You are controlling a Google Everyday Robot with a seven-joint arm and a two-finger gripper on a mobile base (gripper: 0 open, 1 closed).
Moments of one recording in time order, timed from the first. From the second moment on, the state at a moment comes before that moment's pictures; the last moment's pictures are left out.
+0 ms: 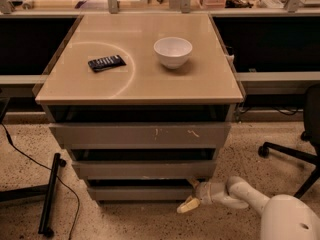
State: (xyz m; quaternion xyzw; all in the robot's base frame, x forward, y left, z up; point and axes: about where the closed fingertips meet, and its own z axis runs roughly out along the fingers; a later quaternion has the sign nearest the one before) arm 0.562 -0.112 0.237 -0.43 0.72 0.39 0.38
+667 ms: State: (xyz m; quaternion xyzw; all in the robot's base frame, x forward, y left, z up) arm 0.564 -0.111 0.227 -0.43 0.73 0.39 0.36
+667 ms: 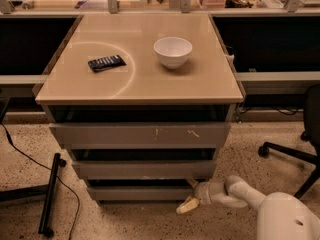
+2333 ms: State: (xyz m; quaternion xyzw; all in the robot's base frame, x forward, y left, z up) arm 0.563 -0.115 0.201 -0.47 0.74 0.40 0.28
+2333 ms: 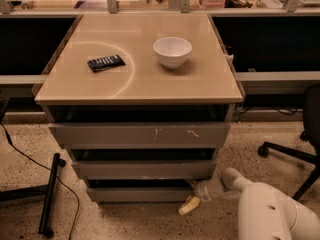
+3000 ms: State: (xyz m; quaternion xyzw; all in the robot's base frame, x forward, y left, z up) arm 0.539 -0.120 0.214 -0.50 0.72 0.42 0.24
